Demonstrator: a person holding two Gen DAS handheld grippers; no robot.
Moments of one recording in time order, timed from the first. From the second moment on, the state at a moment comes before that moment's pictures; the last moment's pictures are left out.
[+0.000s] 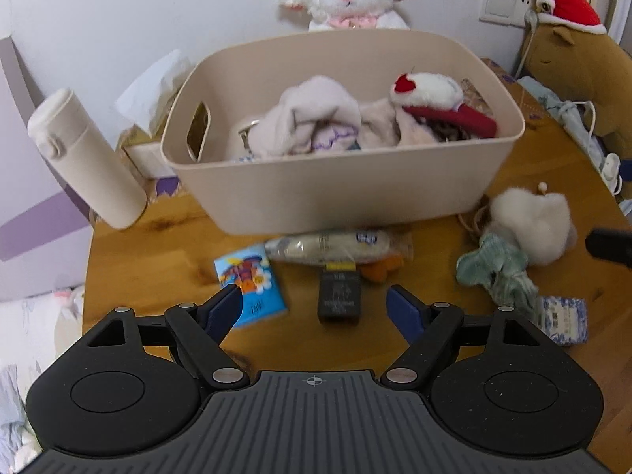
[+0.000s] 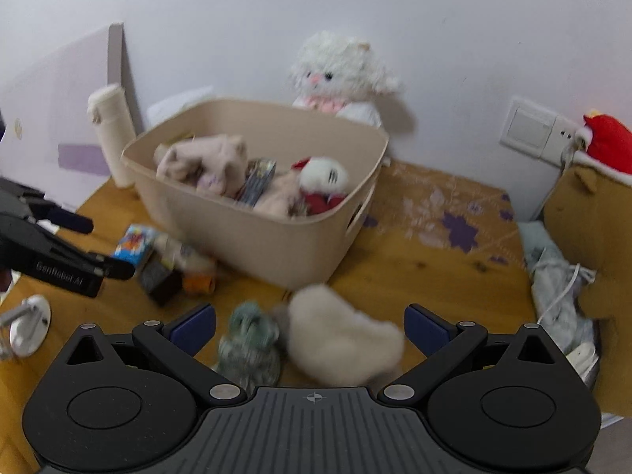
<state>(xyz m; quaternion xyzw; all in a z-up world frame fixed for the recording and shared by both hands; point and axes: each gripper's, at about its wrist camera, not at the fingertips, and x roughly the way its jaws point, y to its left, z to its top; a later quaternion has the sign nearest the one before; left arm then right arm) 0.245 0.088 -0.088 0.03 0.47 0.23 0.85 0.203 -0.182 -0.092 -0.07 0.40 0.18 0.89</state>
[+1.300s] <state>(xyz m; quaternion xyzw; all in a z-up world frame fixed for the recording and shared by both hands) 0.263 0.106 -0.162 0.01 0.49 0.22 0.85 0.221 -0.130 -0.166 -0.13 0.48 0.22 0.84</state>
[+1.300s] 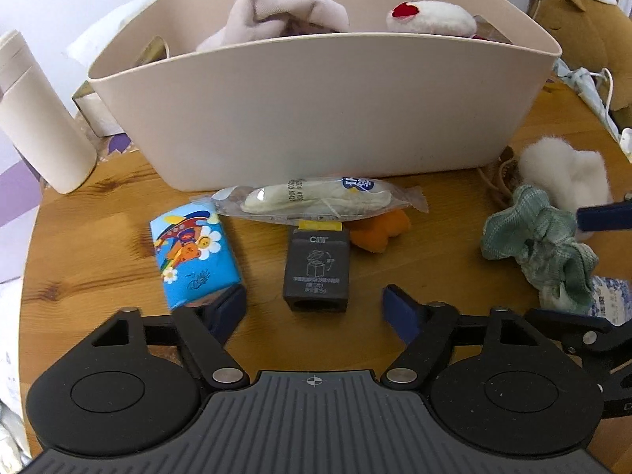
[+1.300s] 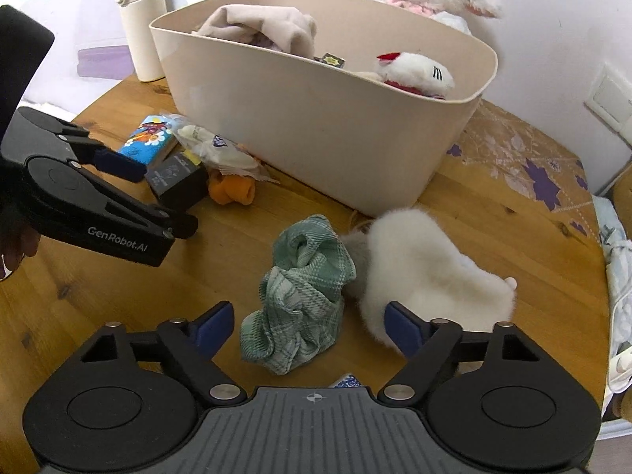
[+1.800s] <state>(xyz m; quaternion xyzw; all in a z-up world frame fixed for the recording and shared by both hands) 0.268 0.099 -0.158 0.04 0.50 0.20 0.84 0.215 -0.145 -0.156 -0.11 0.48 0.23 0.84</state>
